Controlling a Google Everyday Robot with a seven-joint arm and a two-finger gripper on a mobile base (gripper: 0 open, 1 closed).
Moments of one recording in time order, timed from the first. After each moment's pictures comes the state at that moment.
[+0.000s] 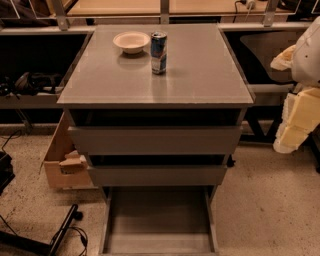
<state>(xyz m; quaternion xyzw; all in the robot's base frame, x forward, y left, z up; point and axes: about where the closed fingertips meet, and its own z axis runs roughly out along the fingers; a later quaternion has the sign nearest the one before) 0.438 -0.217 0.976 -0.60 0.78 -0.03 0.16</state>
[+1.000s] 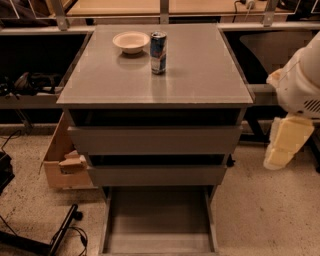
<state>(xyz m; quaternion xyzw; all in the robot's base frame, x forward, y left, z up) 0.439 -0.221 0.940 -0.60 0.78 -0.09 0.15</state>
